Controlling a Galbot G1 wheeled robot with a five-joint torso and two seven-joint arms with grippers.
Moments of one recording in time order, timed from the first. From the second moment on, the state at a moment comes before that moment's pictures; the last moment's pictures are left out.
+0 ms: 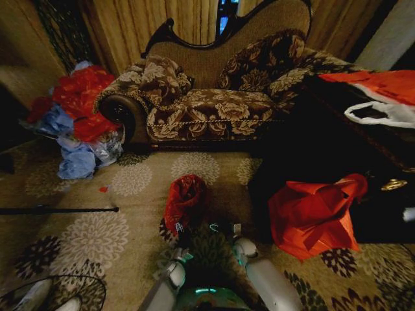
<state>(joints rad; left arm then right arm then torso) 1.13 -1.50 -0.25 -1.09 0.70 -0.21 -0.40 -0.96 1.32 -0.02 1.22 0.51 -0.14 -0.01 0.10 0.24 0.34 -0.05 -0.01</state>
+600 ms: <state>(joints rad) 1.13 -1.51 -0.26 -1.09 0.70 -0.19 -0.42 -0.95 1.33 -0.01 1.21 0.50 -0.14 -0.01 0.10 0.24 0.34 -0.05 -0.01</state>
